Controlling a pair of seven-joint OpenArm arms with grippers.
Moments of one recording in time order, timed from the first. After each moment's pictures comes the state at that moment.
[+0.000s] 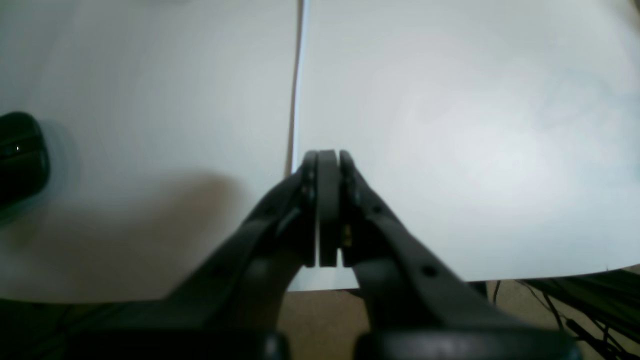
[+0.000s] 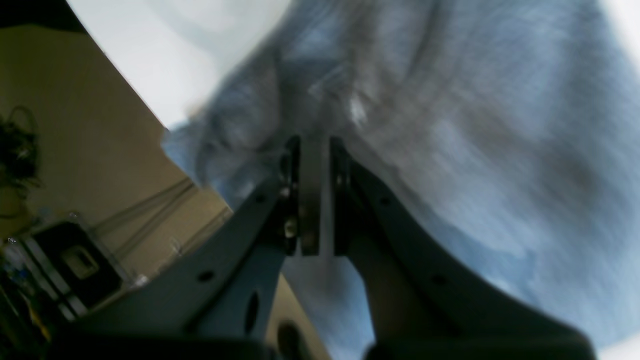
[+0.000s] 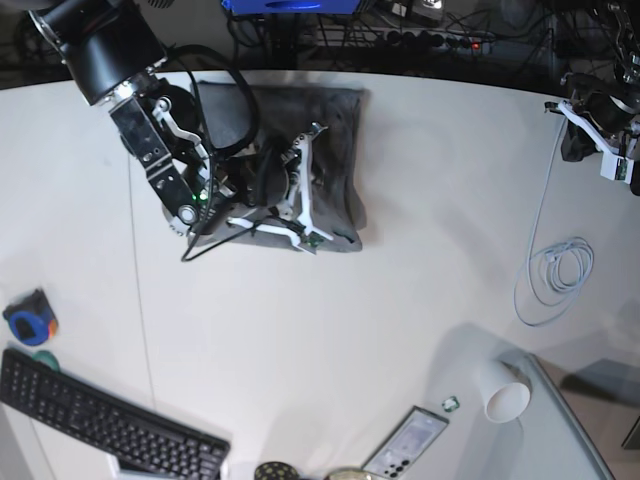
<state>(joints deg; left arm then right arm) 25.2 -22.4 -36.0 83.6 -18.0 -38.9 28.6 6.2 5.8 -31.3 84.8 27.5 19.4 -66.9</state>
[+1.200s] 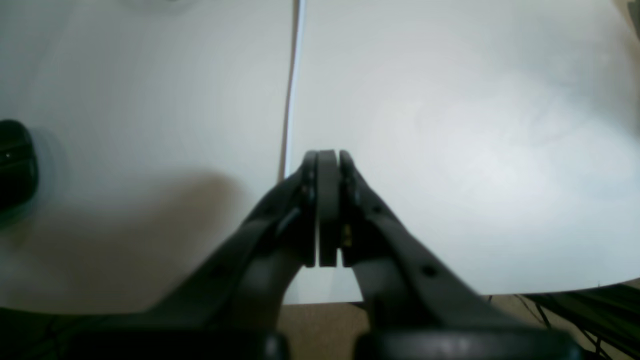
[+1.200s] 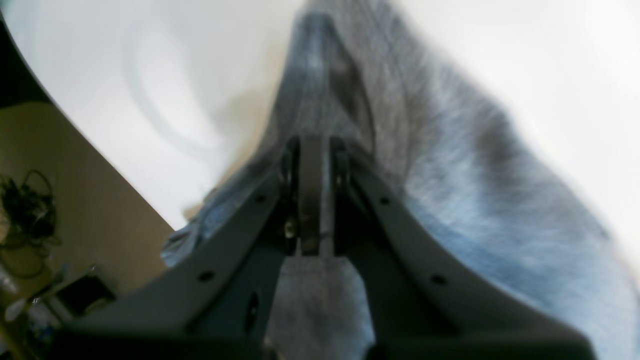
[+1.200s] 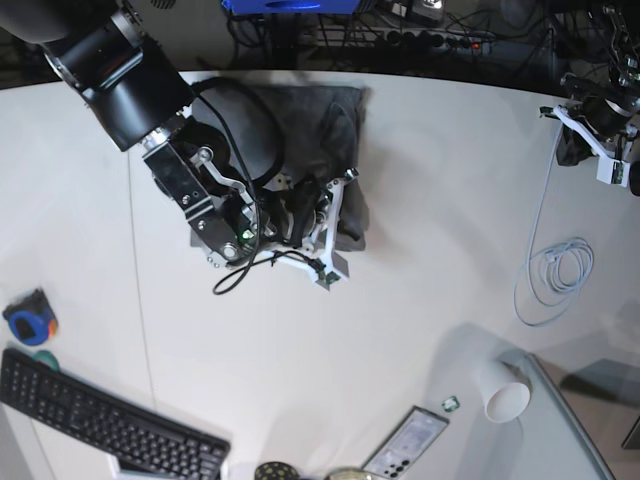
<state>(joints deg) 24.1 -21.2 -35.7 83.5 -18.0 -38.8 28.6 14.7 1.7 -36.0 70.7 27.8 9.9 -59.7</state>
